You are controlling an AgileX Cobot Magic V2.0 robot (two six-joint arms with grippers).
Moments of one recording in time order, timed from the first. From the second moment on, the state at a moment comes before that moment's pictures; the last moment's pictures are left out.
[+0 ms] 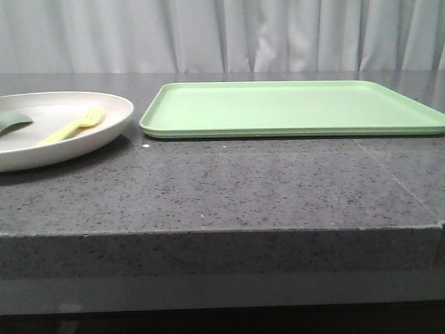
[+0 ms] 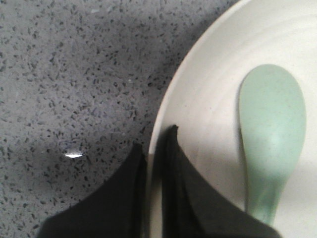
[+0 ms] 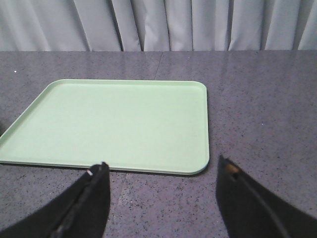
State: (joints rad) left arm 0.04 1.62 -1.22 -0.07 0.83 0.03; right arm 0.06 0.47 -0.64 0.20 0.48 -0.07
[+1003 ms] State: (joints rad) left arm 0.27 1.63 -1.28 -0.46 0.93 0.31; right arm 0.06 0.47 -0.64 0.20 0.48 -0.07
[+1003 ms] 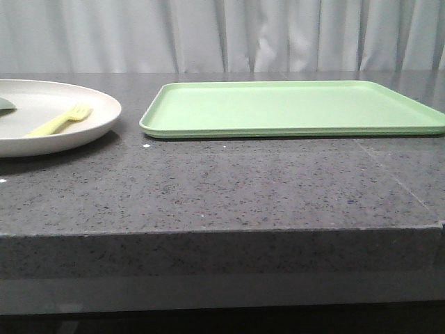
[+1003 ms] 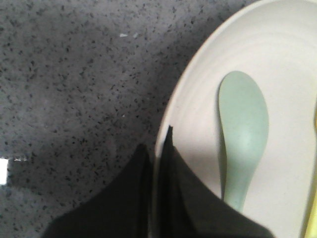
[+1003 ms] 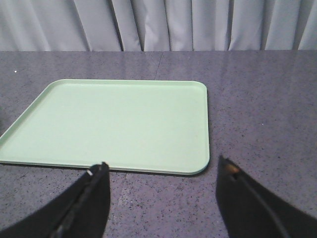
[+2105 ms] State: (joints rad) left arm 0.07 1.68 -1.58 -0.56 1.03 0.13; right arm 0.06 0.47 -0.64 0.20 0.48 -0.07
